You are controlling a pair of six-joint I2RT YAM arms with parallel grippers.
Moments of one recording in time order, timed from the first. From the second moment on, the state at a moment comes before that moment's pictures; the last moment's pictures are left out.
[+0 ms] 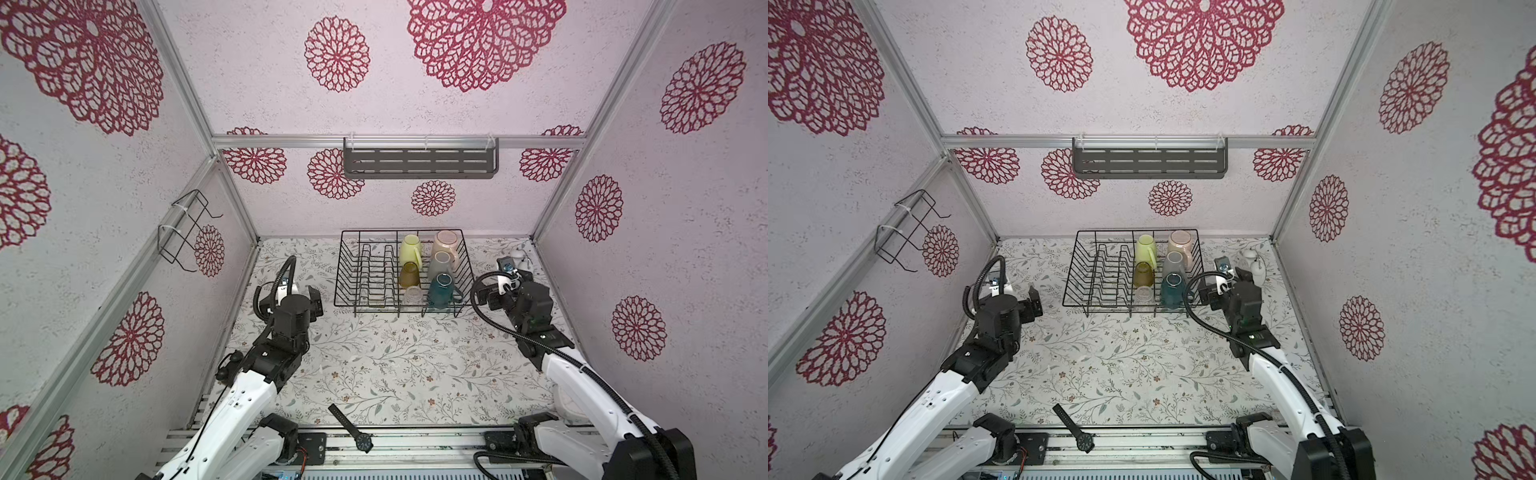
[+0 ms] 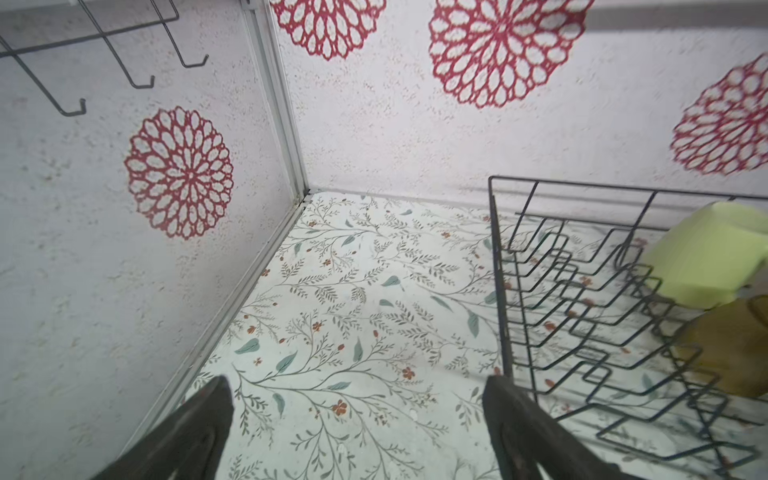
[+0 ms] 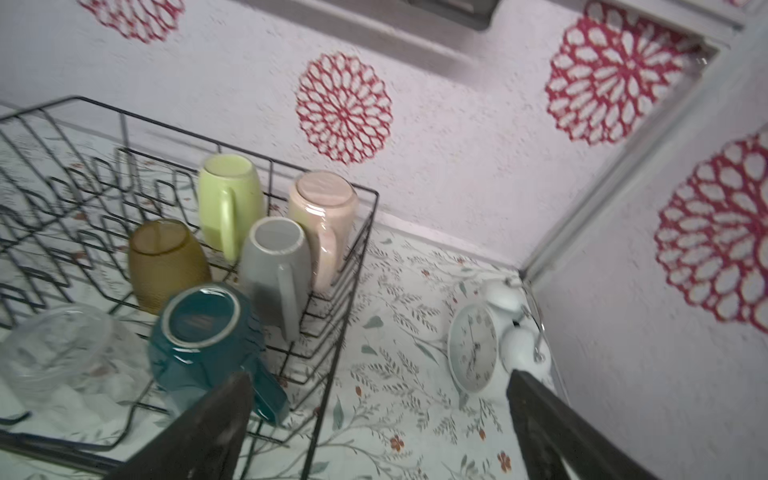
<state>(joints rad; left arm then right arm) -0.36 0.90 0.65 -0.15 -0.69 -0.14 0.21 1.04 0.57 0.24 0.17 -0.18</state>
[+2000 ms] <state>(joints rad) 0.13 1.55 0.40 0.90 -0.06 -0.03 0.04 1.54 0.23 1.07 0.30 0.05</state>
